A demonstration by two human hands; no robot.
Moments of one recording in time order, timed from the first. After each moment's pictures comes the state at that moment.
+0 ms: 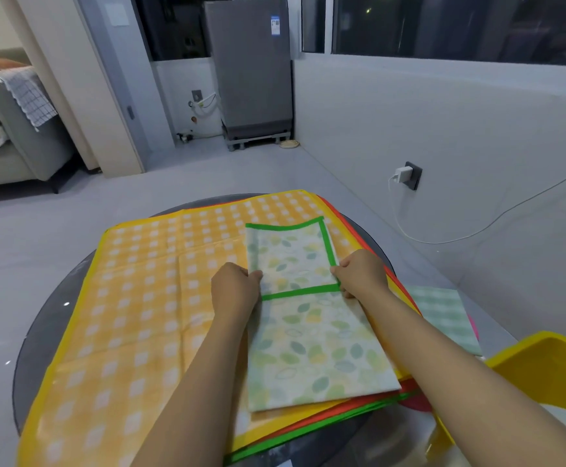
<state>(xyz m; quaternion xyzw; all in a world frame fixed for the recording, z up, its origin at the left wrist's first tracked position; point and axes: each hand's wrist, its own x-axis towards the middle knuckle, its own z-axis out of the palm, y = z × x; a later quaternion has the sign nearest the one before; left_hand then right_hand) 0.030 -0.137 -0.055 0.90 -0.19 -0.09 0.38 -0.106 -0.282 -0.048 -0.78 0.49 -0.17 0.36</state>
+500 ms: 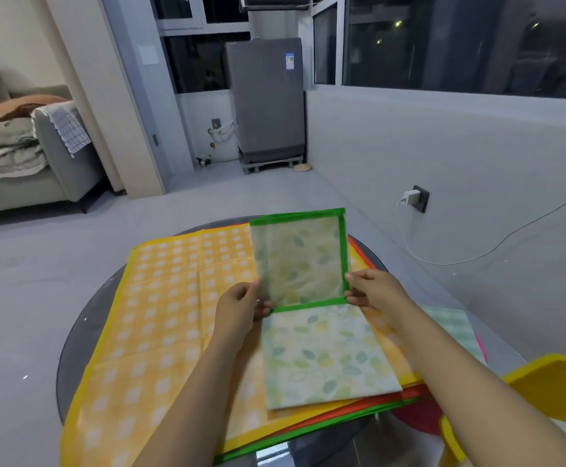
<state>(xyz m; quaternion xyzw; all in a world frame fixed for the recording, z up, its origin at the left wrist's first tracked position) 0.010 -0.101 -0.047 0.69 -0.15 -0.21 0.67 -0.136 -0.283 -0.038 -0.61 0.38 -0.23 0.66</state>
